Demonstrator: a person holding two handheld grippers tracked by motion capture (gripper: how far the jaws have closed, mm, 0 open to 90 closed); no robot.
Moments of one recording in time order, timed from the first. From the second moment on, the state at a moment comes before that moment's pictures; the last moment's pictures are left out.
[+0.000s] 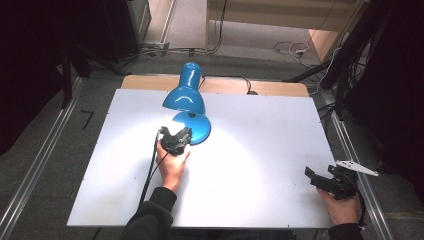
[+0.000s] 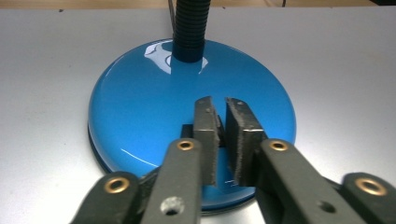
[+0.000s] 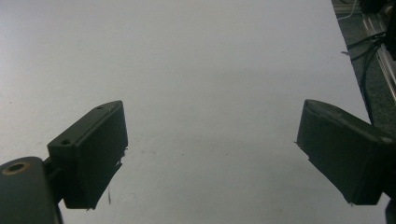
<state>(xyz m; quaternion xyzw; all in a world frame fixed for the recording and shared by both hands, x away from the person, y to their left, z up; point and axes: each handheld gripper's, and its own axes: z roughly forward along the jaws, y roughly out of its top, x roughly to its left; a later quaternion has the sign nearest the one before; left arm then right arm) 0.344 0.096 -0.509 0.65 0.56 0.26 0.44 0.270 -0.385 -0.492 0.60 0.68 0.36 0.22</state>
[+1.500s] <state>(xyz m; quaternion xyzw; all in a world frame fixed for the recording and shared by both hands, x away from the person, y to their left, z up) 0.265 0.165 -0.480 0.62 0.58 0.28 0.44 0.268 -0.387 -0.491 0.60 0.68 0.36 0.22</state>
